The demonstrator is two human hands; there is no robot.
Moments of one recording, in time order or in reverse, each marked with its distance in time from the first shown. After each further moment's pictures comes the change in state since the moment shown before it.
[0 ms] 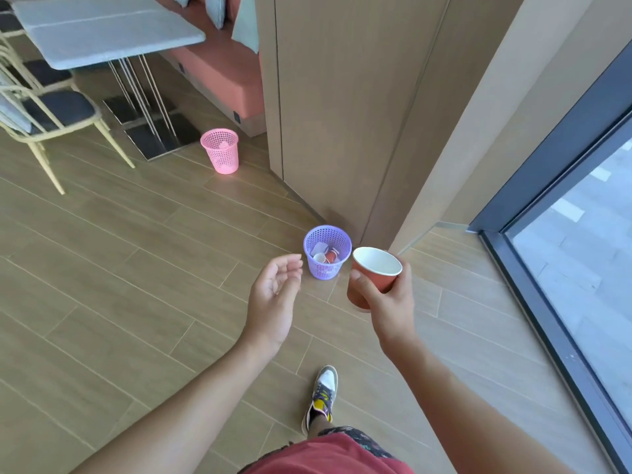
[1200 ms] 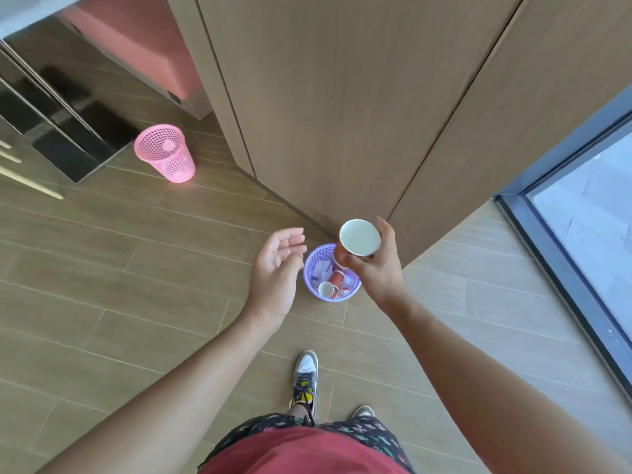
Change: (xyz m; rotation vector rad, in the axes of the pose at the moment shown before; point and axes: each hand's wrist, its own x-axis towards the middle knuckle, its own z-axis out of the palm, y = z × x) left_hand 0.472 -0.010 0.070 0.141 -0.196 -0.186; right_hand 0.461 0.060 0.138 -0.295 0.045 0.140
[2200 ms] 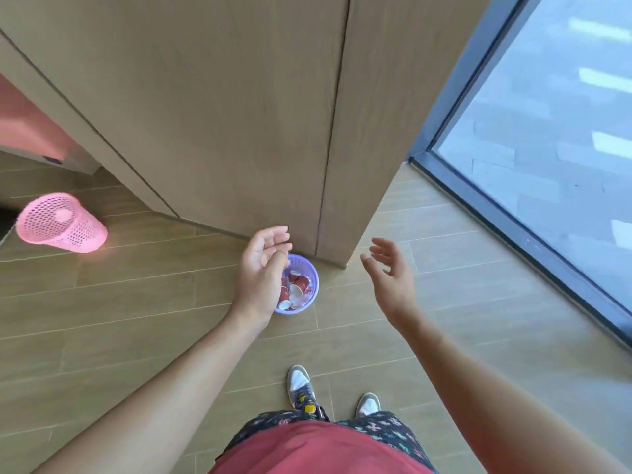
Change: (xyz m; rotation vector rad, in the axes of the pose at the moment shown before) left_hand 0.046 0.016 0.078 0.079 -0.340 -0.007; right_hand -0.029 0.037 -0.088 0.074 0.463 0.110
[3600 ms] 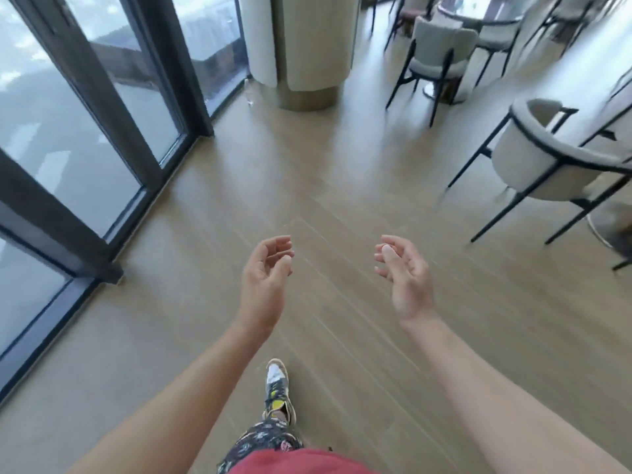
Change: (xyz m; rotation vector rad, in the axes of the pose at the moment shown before) left_hand -0.877 -0.166 0.481 0.264 -2.139 0.104; right_hand -0.854 0.259 -0.500 0.476 2.167 0.212
